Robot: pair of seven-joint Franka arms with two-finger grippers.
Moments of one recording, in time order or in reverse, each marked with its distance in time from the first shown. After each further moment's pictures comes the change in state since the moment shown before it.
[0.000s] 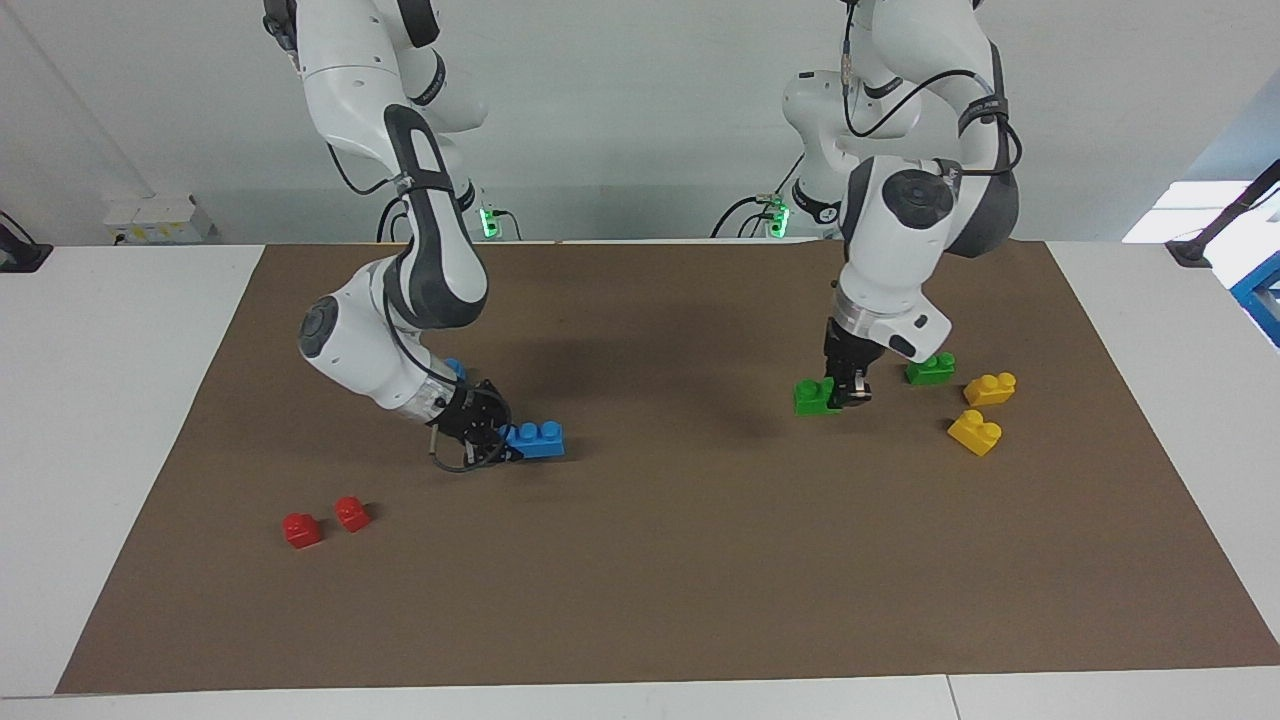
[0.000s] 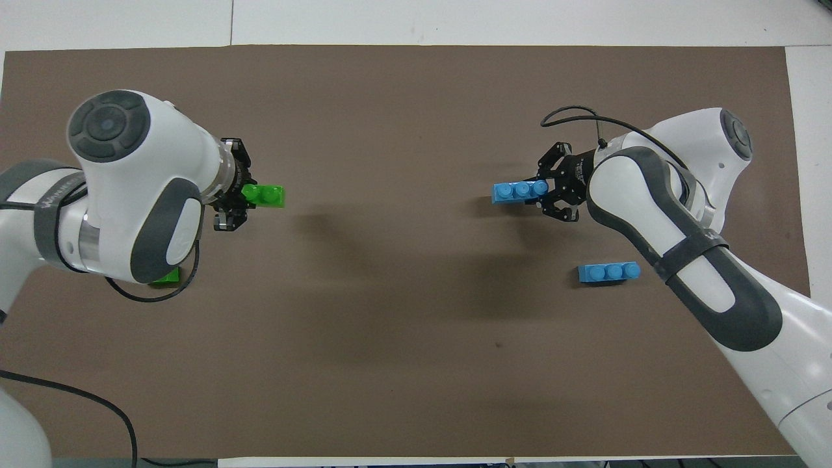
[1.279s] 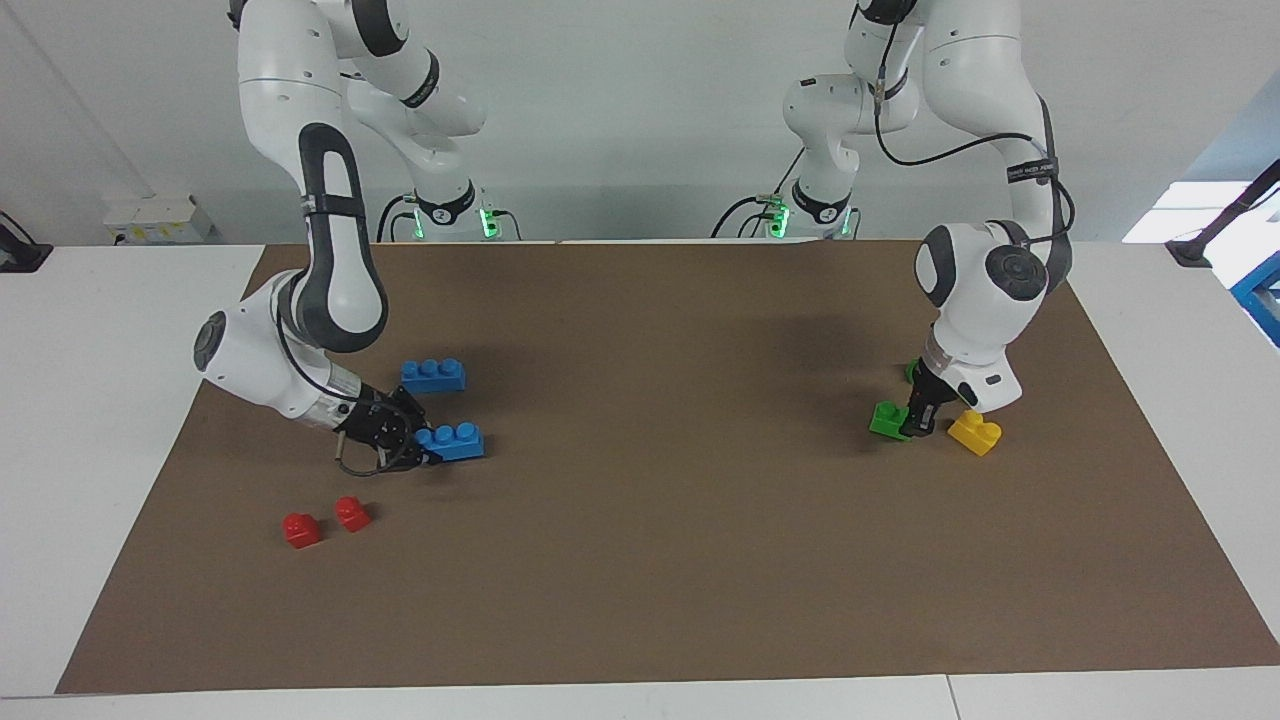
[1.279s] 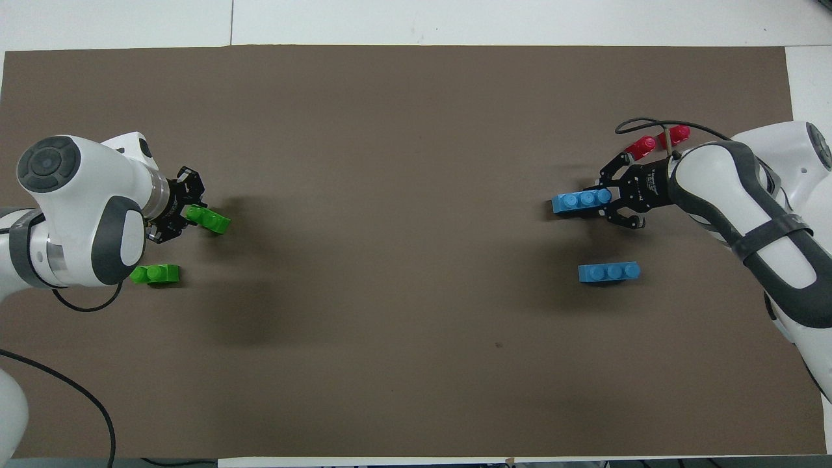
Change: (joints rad) left arm 0.206 0.080 -0.001 -0.174 -0.010 0.228 0.623; right arm -0.190 0.016 0.000 -0.040 -0.009 -0.063 -0.236
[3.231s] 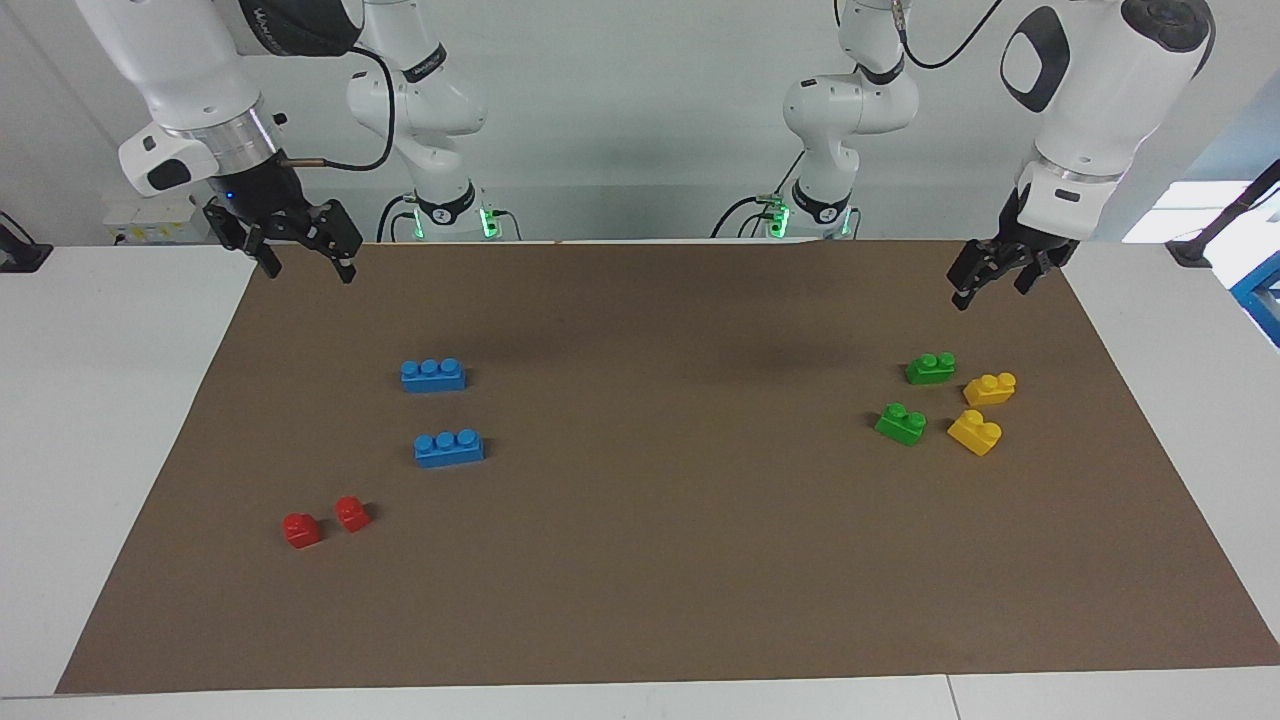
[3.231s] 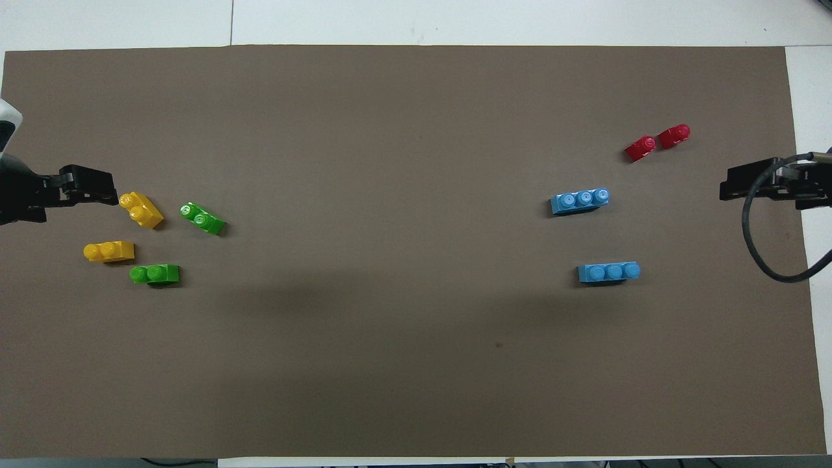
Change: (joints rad) left arm 0.017 -0.324 0.000 0.285 0.000 -0.581 0.907; right arm 0.040 -0.481 -0.005 0.249 -0.588 -0.526 -0.906
